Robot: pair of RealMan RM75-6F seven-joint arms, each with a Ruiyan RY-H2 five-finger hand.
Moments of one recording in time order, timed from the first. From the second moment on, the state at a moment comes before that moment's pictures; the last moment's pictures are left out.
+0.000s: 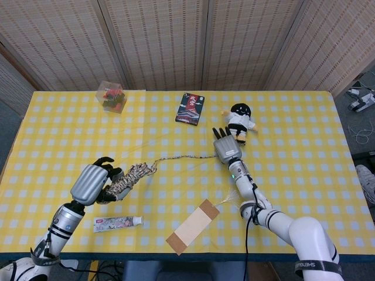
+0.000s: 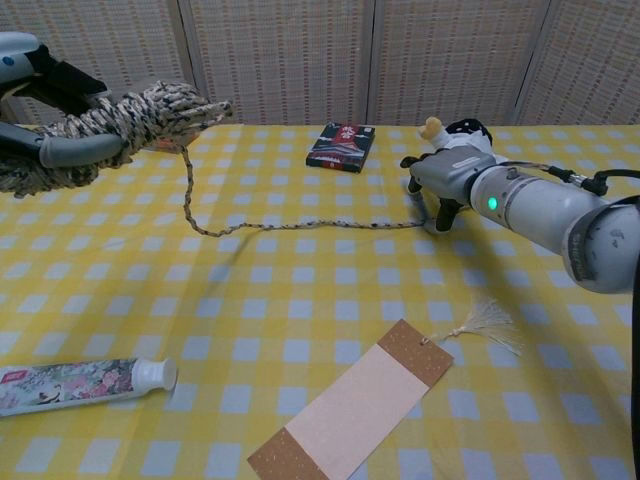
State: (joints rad) left arm -0.52 -1.22 -0.12 -1.82 1.47 1.21 0.05; right arm 0.98 -1.92 0.22 -0.68 -0.97 0.66 -0.51
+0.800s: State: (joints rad) left arm -0.53 -1.21 -0.21 -1.78 1.35 1.22 0.01; right arm 0.91 -1.71 0.22 -1.02 -1.08 0.76 -0.42
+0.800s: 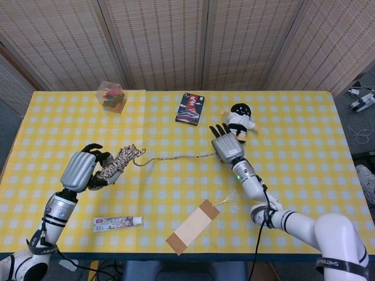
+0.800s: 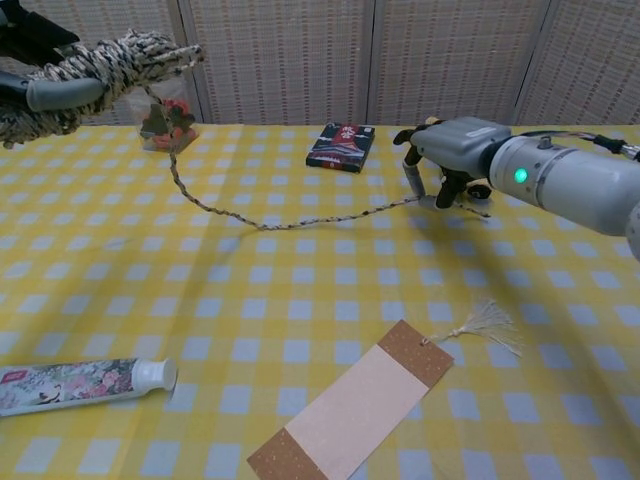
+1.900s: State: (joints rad) left arm -0.78 -1.51 -0.35 -1.69 0.90 1.19 0.51; right arm 0.97 -1.31 0.37 -1.90 -1.13 0.96 -0.54
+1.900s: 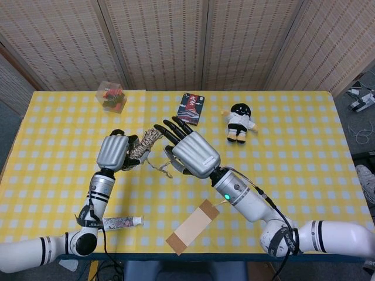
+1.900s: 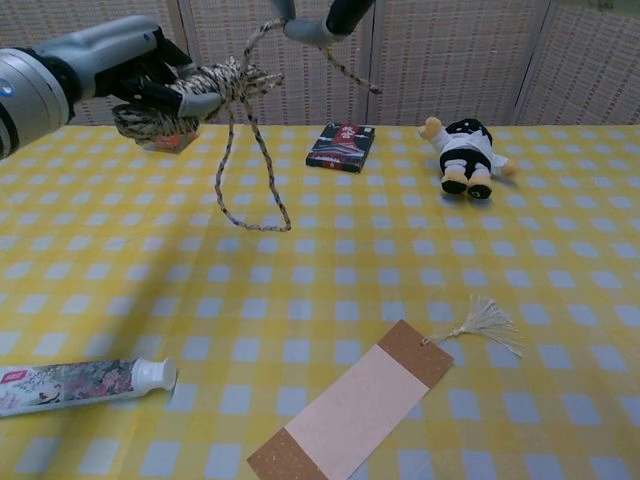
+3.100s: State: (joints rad) left arm -0.71 -1.45 -0.25 -1.81 1.43 1.26 -0.09; right arm 1.08 -1.38 0.35 -1.63 -0.76 1.01 -0.50
